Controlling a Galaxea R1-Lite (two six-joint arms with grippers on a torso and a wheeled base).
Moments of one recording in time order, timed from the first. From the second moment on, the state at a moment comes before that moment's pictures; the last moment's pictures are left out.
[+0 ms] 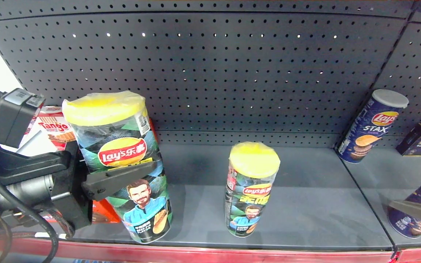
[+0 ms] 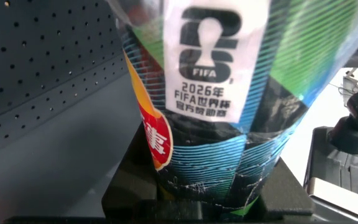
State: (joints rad) left arm -0.32 1.29 -0.52 -0.80 -0.74 -0.05; right arm 0.25 0.80 -0.14 -0.67 0.64 -0.10
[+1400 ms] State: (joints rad) left arm -0.31 1.33 -0.52 -0.80 -0.76 -0.04; right arm 0.21 0.09 0.00 0.00 0.00 0.01
